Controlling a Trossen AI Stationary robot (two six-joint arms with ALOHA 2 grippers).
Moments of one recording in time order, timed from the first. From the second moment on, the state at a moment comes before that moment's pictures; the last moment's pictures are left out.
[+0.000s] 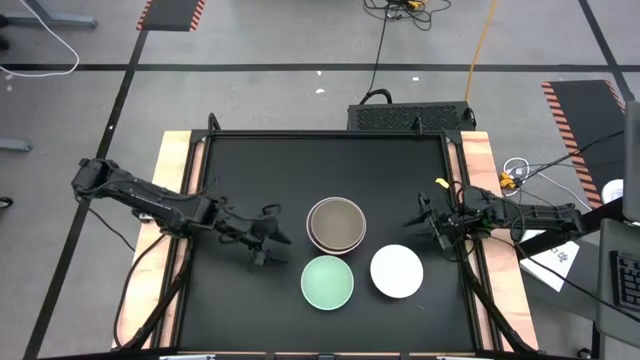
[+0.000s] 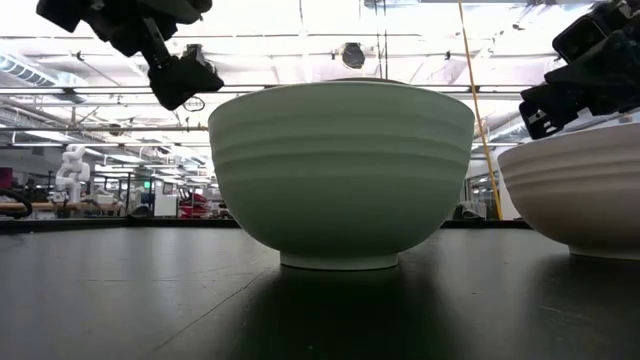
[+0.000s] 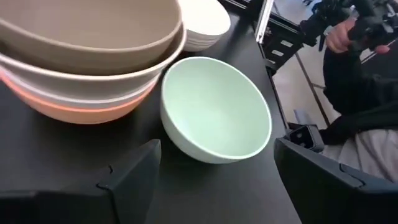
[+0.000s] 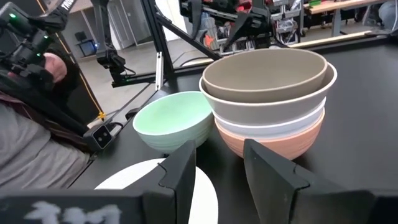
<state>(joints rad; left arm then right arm) -0.23 1.17 0.65 0.01 0.13 -0.45 -0.05 0.07 0.02 -0.16 -0.32 0.20</state>
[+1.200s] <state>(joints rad) -0.25 1.71 1.21 -0.50 0.09 -0.63 -0.05 0.11 0.02 -0.16 -0.32 0.17</state>
